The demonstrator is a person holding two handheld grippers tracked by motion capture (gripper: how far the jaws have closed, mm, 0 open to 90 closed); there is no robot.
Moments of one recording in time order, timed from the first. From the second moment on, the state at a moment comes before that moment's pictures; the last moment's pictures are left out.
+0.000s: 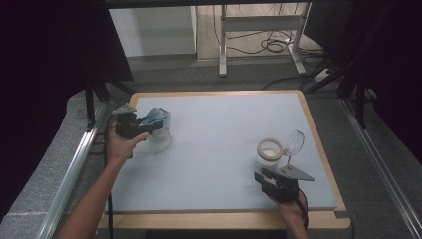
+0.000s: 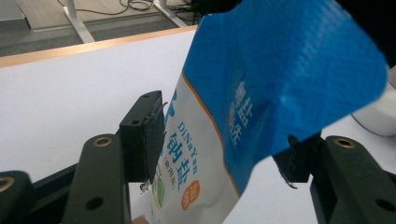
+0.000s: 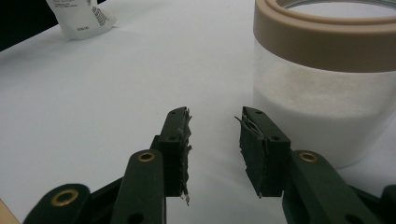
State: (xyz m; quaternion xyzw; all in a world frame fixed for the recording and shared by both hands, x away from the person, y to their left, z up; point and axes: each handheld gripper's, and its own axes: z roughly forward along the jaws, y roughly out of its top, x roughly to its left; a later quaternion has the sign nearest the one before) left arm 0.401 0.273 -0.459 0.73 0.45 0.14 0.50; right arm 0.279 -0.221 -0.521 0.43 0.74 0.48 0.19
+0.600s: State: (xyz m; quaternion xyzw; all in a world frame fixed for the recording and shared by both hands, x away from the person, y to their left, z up) left arm 0.371 0.279 -0.467 0.74 0.44 0.13 0.49; right arm 0.279 -0.222 -0.518 0.42 0.74 0.48 0.19
